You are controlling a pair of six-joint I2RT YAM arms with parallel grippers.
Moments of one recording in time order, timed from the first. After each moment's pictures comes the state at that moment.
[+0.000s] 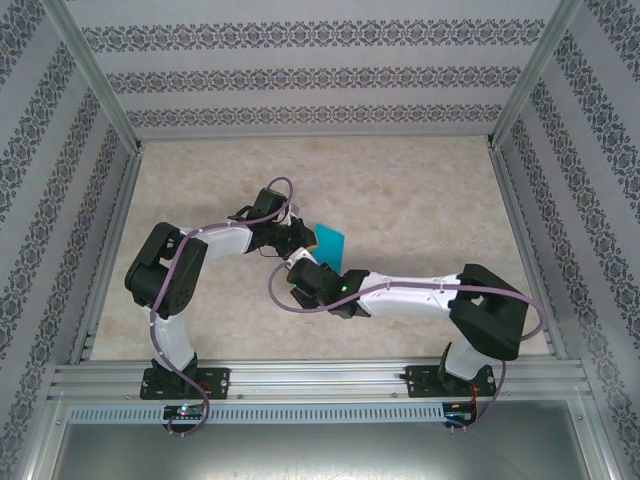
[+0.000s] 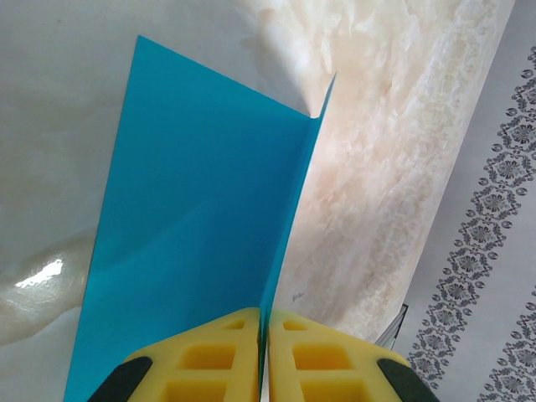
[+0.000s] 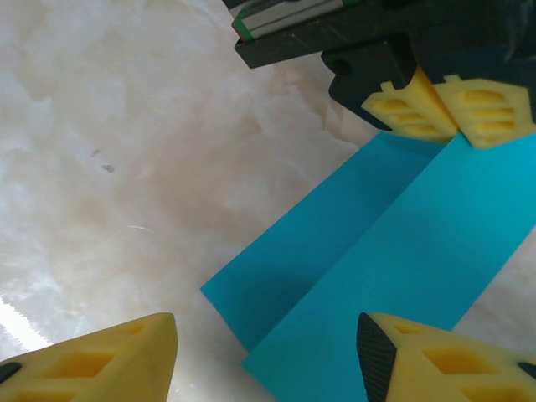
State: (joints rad) left arm -0.44 1.87 1.06 -0.08 0.64 -0.98; right arm 1.10 1.64 0.95 -0.31 0.36 0.28
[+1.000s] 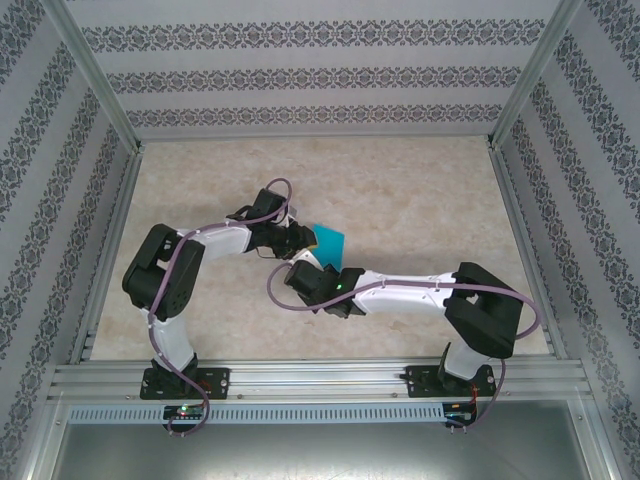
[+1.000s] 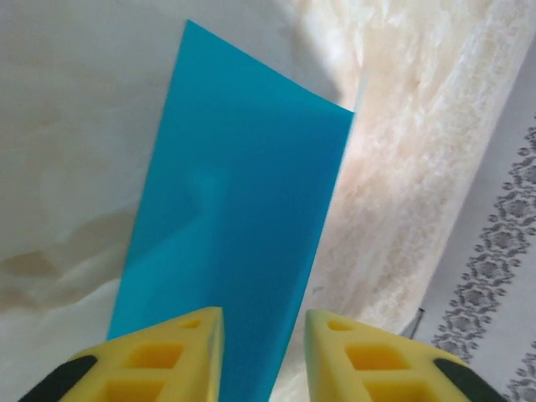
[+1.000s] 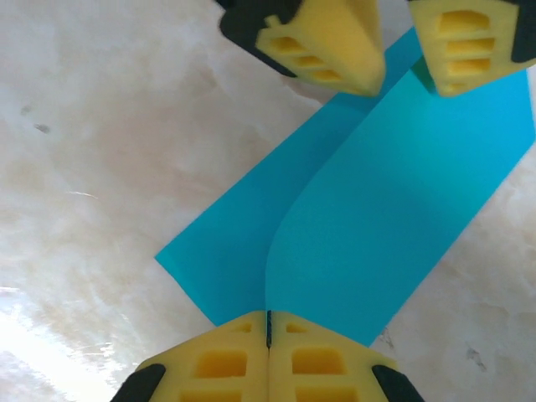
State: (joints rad) left arm -0.44 1.84 1.07 -0.19 0.58 -0.95; right arm 1.10 1.64 0.98 -0.42 0.39 0.32
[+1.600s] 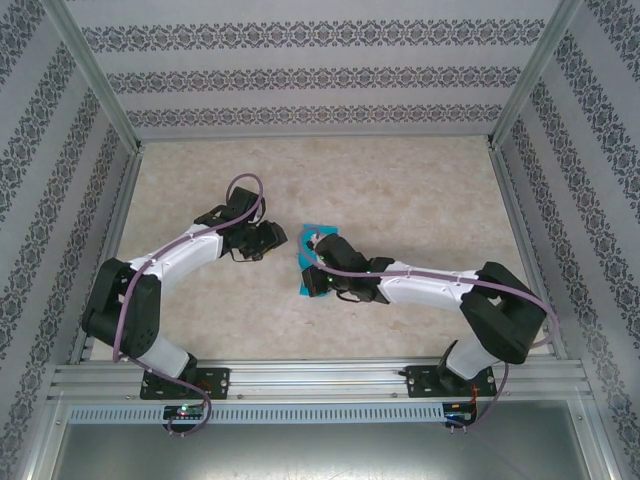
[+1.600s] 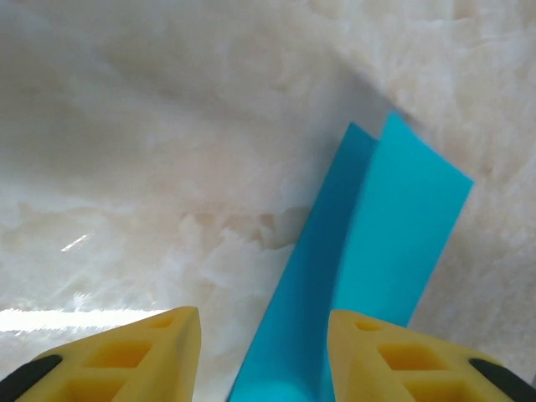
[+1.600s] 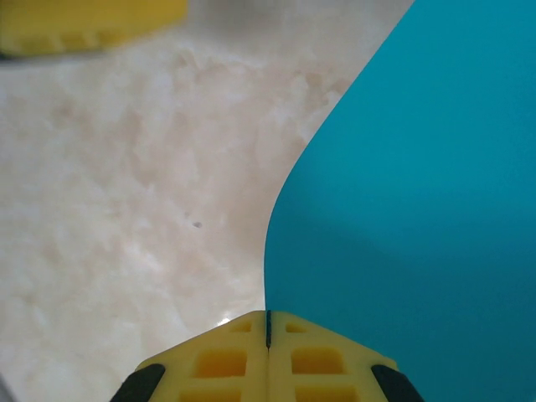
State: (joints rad) left arm -0.38 1.55 0.99 -0.47 0.26 -0.89; right arm 0.88 1.53 0.81 -0.07 -0.12 0.60
